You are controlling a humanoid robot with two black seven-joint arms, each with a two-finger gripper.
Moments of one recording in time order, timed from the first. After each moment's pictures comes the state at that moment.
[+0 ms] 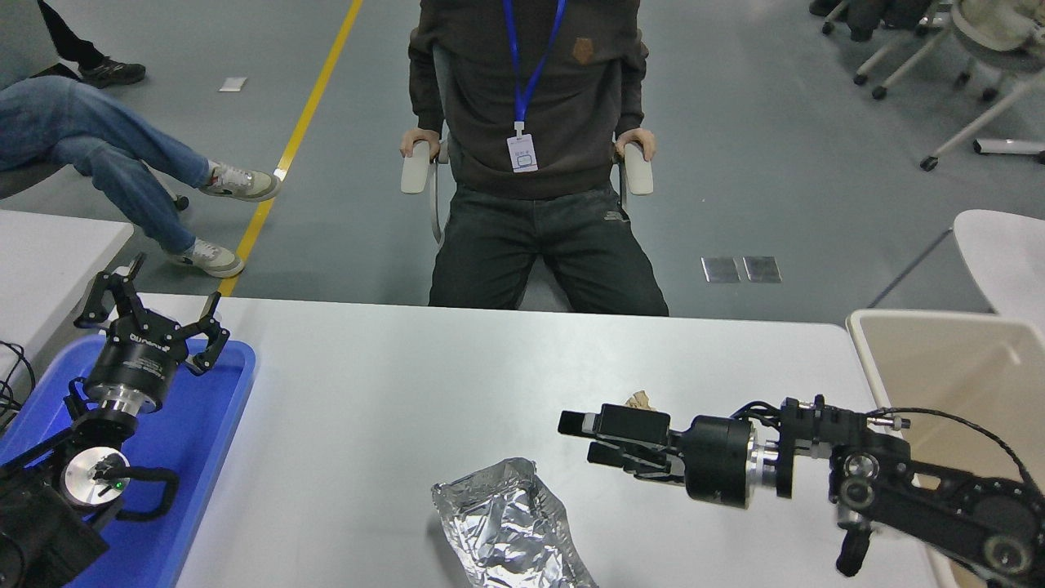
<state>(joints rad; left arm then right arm) -0.56 0.46 -0.60 -0.39 -0.23 -0.70 -0.59 0.74 -0.54 0.21 1.47 -1.03 0.21 0.22</state>
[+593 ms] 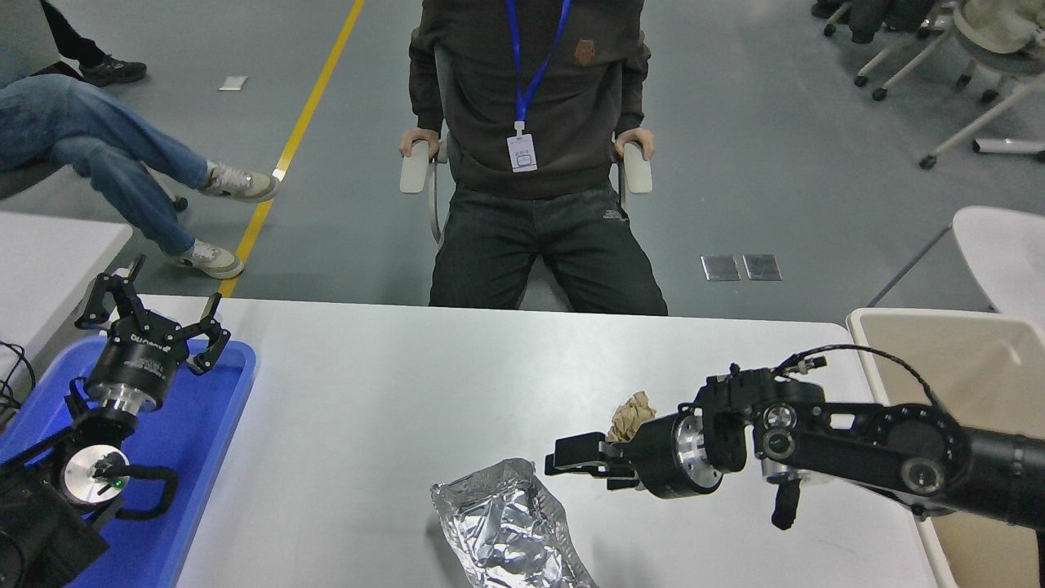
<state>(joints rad) -0.56 0.46 -0.60 -0.39 -0.23 -0.70 -0.59 1.00 -0.39 0.03 1.44 -0.66 0.23 -0.42</state>
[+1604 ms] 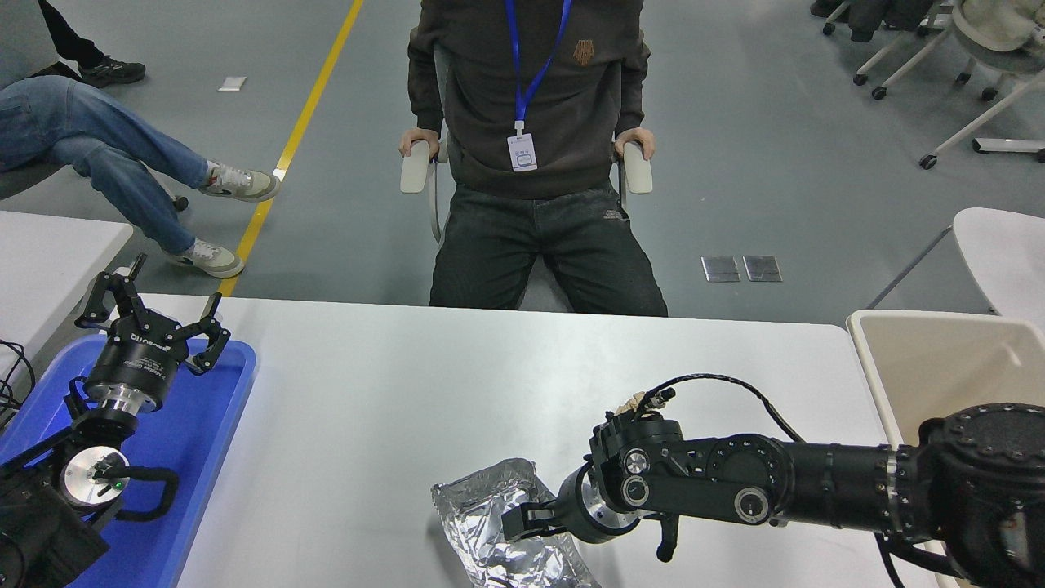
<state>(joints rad) -0.56 0.46 -0.60 -0.39 -0.23 -0.70 -0.59 0.98 -0.04 -0.11 1.13 -0.89 0.26 -0.53</state>
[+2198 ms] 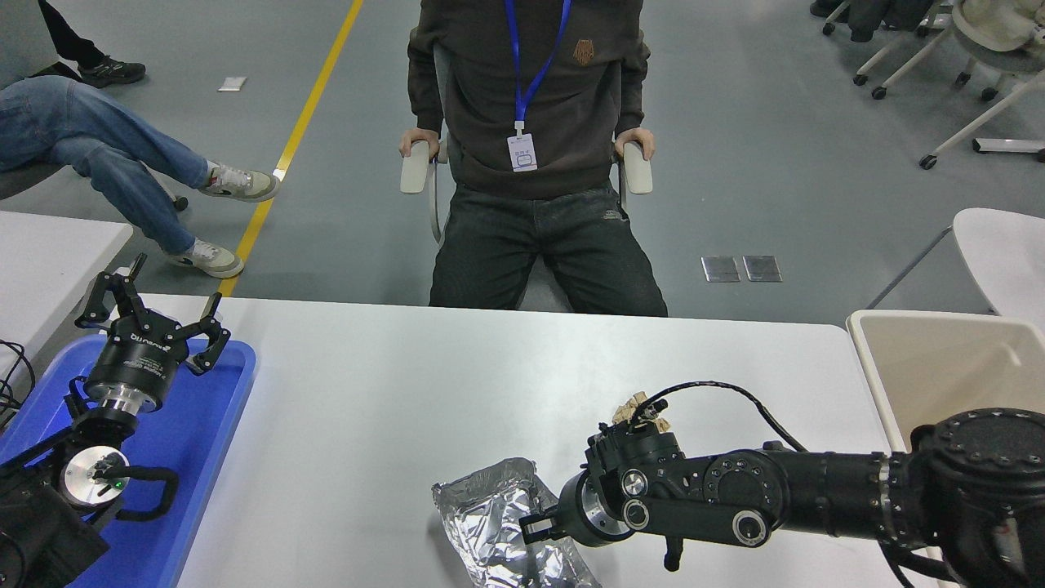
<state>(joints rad) -0.56 0.46 -0.60 -0.39 -0.23 -0.70 -0.59 0.99 -0.03 -0.15 1.13 -1.04 0.26 -0.46</state>
